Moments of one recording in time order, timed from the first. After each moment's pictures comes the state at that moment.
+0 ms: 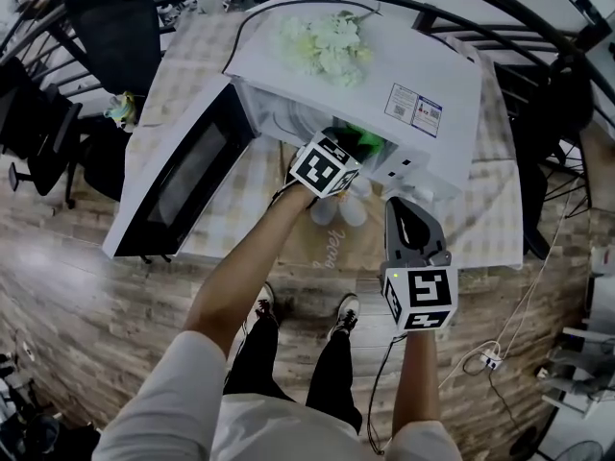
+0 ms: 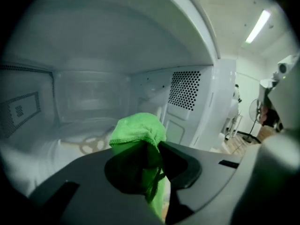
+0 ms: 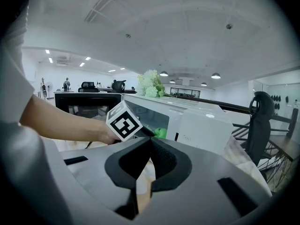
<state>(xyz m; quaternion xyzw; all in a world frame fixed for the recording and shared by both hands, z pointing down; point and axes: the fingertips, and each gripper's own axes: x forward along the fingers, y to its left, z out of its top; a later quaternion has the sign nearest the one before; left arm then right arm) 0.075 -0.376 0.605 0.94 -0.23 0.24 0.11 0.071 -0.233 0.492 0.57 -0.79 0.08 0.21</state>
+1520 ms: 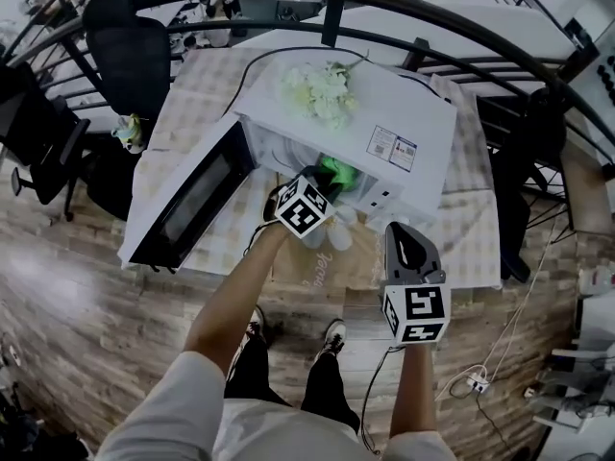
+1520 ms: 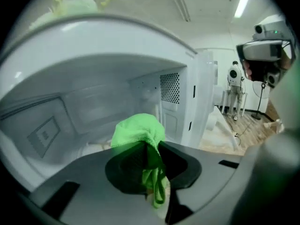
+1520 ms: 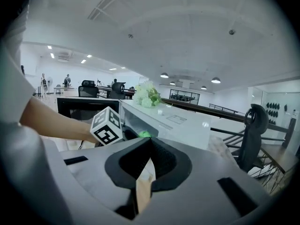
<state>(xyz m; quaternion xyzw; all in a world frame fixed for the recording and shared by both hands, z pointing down) 0.041 -0.349 0.592 0.92 -0.25 0.30 0.03 0.091 -0.218 0.442 0.57 -0.79 0.06 0.23</state>
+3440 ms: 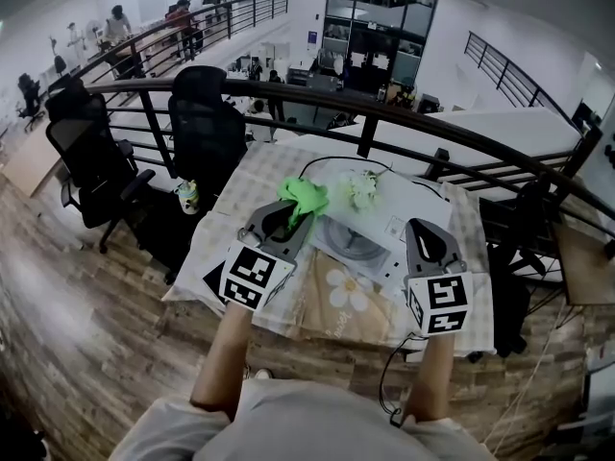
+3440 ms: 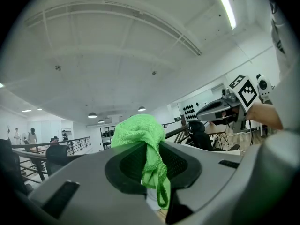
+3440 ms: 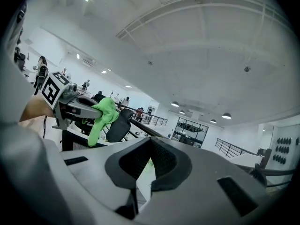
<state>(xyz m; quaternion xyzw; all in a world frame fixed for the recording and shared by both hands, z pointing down) -0.163 -0.226 0.227 0.87 -0.47 0.06 -0.10 0.017 -0.216 0.203 0.52 -0.83 -0.13 0.16</state>
